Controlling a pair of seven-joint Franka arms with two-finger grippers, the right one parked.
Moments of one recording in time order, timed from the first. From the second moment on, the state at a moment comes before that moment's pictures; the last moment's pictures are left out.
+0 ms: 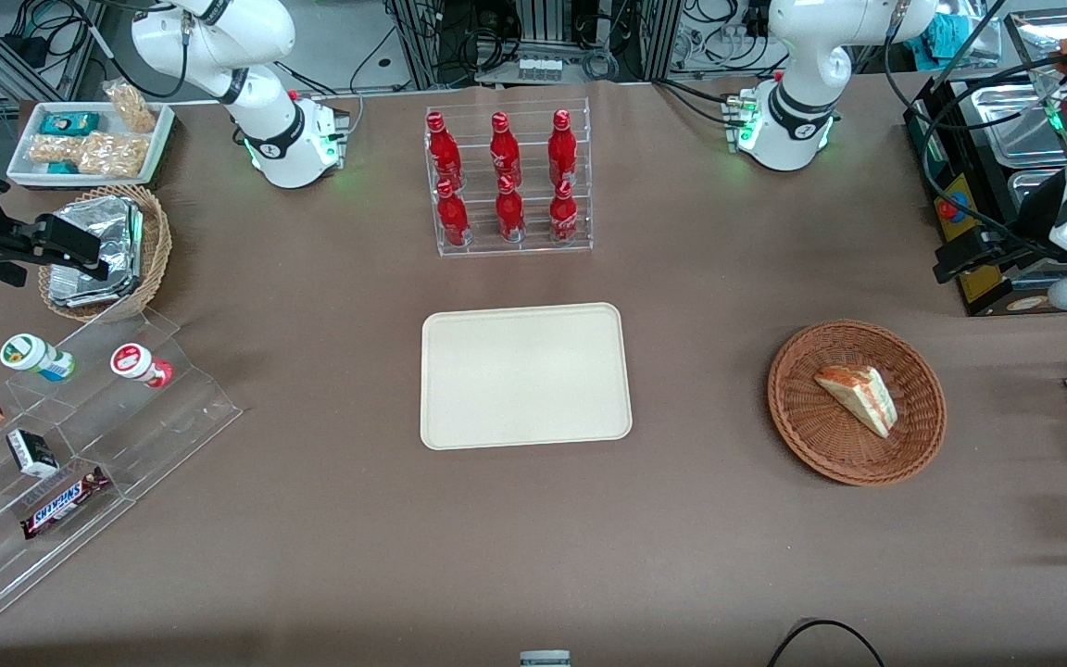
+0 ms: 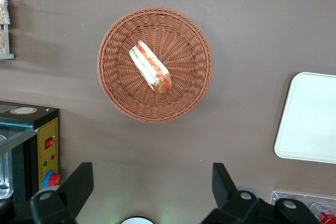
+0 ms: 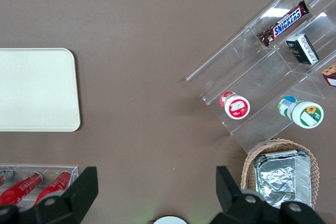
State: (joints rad) arm -0.03 0.01 -0.01 -1.57 0.00 1.50 -0.20
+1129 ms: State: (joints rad) arm 0.03 0.15 0.00 -2.16 0.00 2.29 -0.16
